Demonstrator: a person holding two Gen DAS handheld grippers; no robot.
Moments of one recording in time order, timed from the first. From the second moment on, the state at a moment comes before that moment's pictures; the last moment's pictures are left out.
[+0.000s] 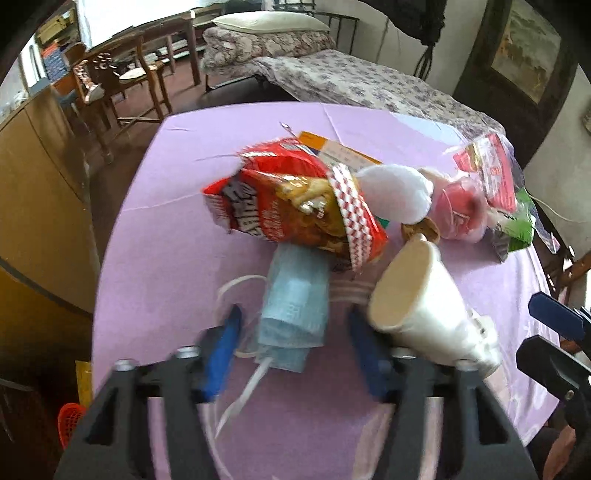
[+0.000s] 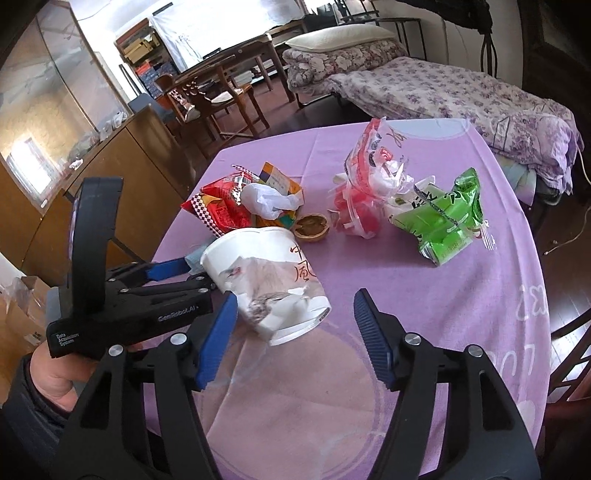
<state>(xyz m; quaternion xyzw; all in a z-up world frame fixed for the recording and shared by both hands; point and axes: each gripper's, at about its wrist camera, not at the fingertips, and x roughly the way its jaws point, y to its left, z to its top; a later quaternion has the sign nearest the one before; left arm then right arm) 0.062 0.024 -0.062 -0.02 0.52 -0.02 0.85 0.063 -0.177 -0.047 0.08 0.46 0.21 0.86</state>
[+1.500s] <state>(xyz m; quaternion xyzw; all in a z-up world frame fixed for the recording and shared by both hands) -0.007 0.075 -0.030 -0.18 0.46 -0.02 0.87 0.068 -0.096 -0.074 -0.08 0.48 0.26 0.83</state>
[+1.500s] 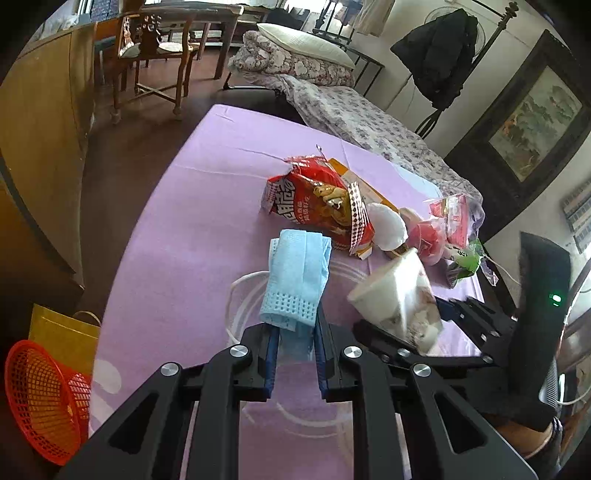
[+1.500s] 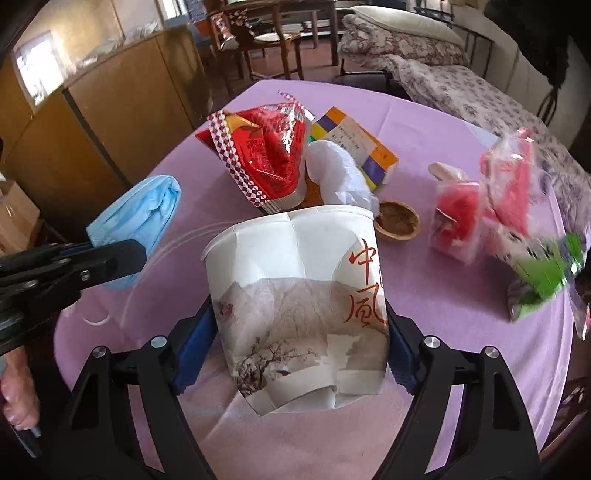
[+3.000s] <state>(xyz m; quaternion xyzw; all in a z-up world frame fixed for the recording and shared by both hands) -0.182 0.233 0.007 -0.24 0.41 0.09 0.88 -0.059 0.079 0.018 -0.12 0.44 0.42 0.79</state>
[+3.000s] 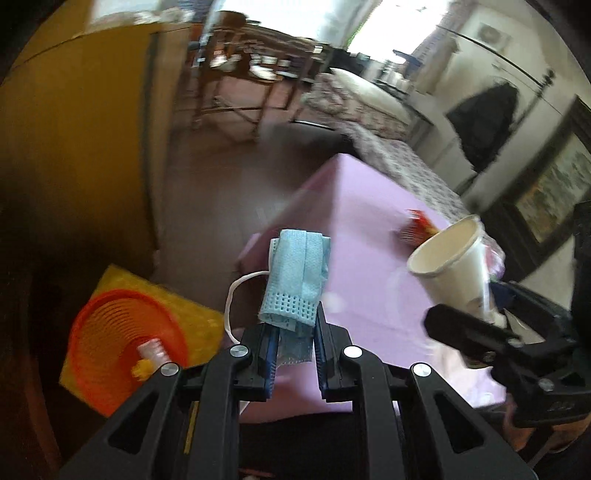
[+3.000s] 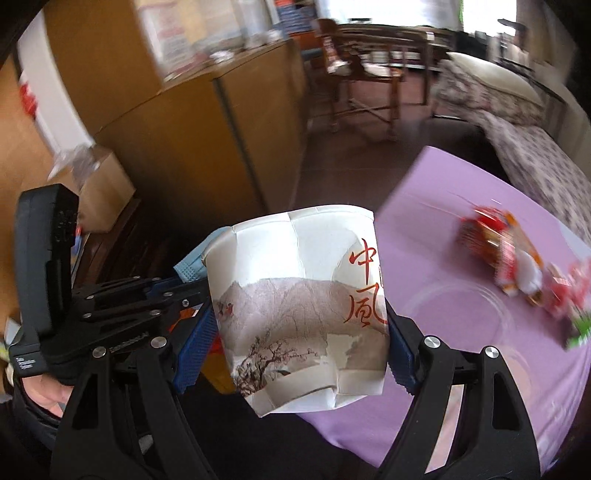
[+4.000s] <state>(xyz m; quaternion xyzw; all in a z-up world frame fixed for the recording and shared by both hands) -0.263 0.399 -0.131 -0.39 0.47 0.28 0.74 -0.087 0.275 -0.108 -0.14 0.59 0.47 0.65</state>
